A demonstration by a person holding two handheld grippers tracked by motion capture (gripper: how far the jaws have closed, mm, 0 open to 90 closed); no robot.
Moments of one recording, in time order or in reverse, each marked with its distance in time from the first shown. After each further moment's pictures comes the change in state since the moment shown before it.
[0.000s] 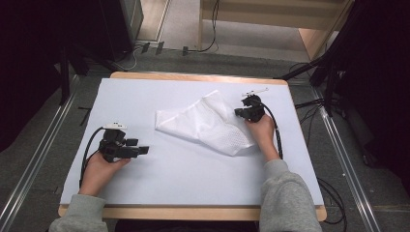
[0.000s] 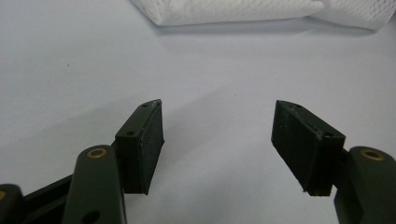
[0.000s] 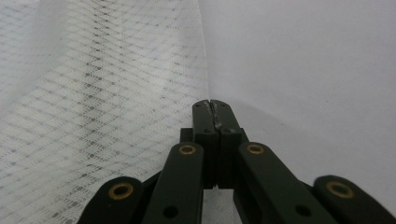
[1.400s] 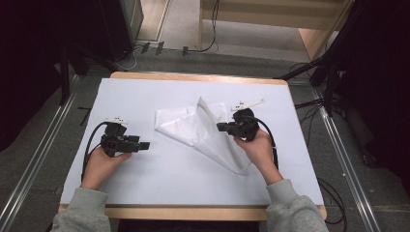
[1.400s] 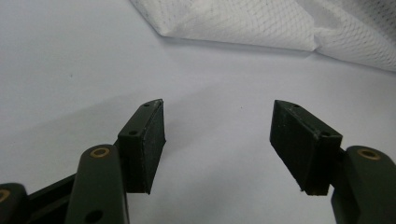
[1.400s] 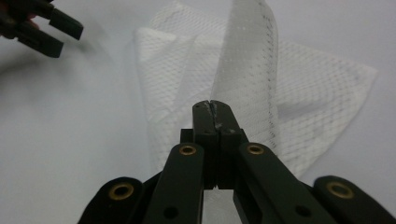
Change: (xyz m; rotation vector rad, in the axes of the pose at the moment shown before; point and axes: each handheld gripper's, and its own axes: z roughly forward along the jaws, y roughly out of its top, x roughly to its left) left arm 0.009 0.014 0.006 0.026 -0.027 -0.046; right arm 0.105 -0.018 -0.086 -0.076 0.267 -0.163
